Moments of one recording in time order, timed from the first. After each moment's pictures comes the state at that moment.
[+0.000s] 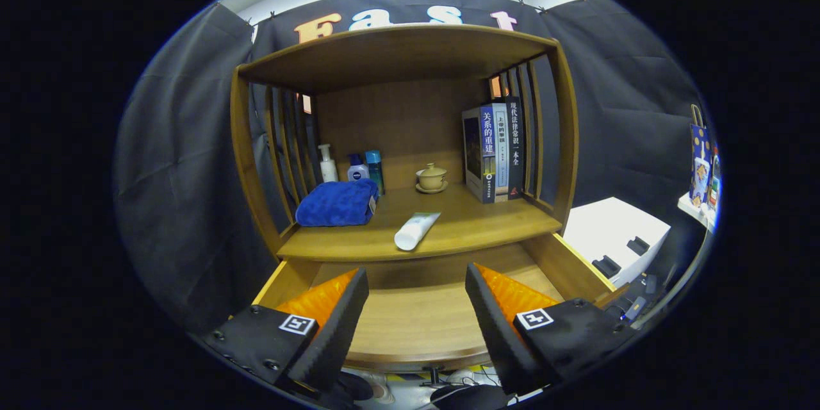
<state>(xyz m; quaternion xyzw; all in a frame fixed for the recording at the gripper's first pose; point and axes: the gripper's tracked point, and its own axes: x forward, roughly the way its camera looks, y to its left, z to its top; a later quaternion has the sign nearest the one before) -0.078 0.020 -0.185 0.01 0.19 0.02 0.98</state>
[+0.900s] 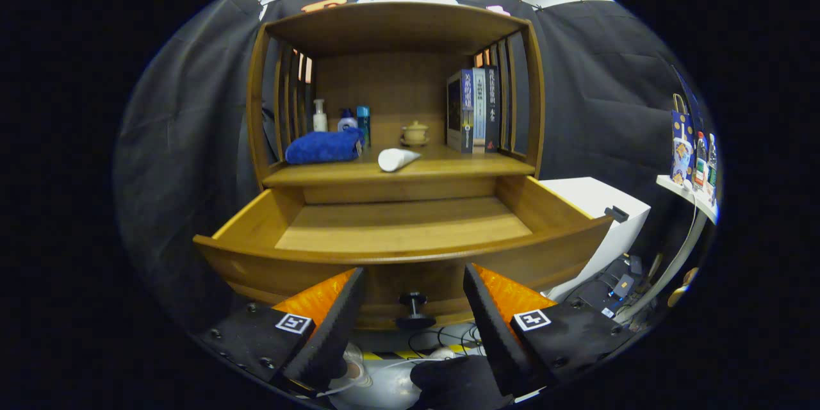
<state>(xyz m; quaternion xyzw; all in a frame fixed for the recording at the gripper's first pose) -0.160 -0.004 -0.293 -0.02 0.25 -0.02 0.97</state>
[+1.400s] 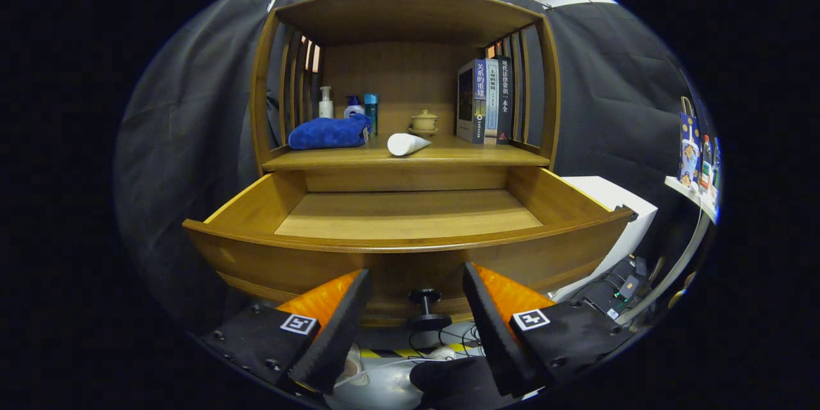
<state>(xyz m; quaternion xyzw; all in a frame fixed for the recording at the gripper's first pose) -0.149 0.012 -0.305 -0.03 0.25 0.00 0.97</state>
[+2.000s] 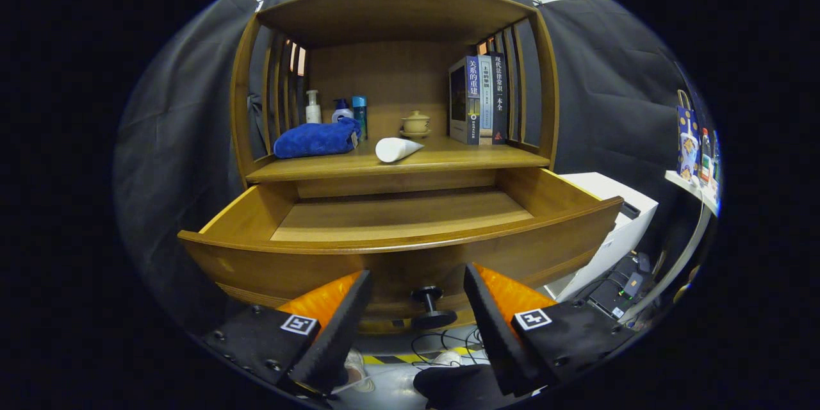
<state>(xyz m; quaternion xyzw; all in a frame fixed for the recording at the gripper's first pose) -0.114 0.008 -0.307 -0.02 0.24 -0.02 0.97</state>
